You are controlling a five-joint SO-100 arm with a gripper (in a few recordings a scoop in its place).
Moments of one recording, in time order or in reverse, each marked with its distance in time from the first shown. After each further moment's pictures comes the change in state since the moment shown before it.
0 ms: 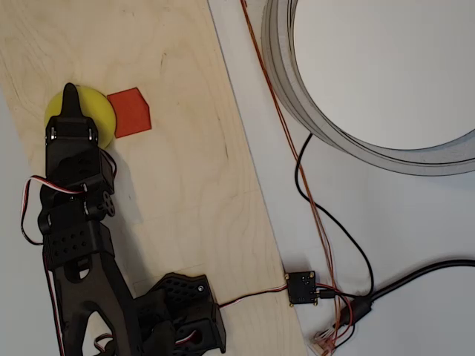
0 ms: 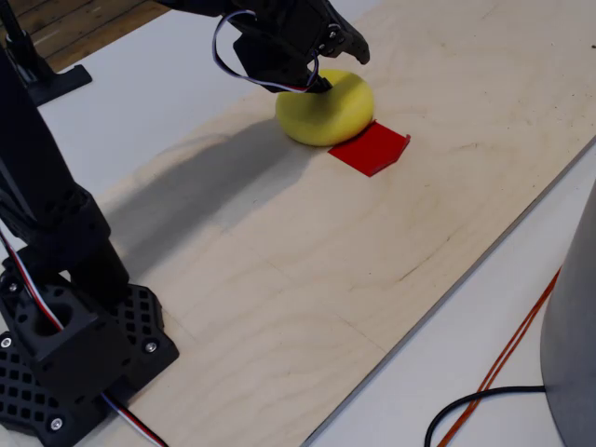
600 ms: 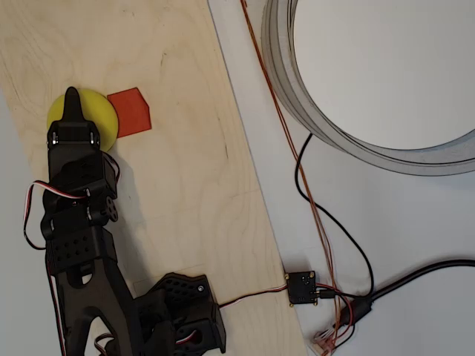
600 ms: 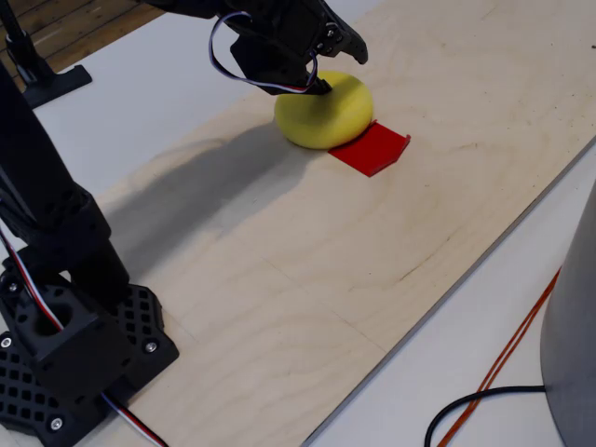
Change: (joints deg) arm 0.6 2.5 -0.4 0.7 -2.7
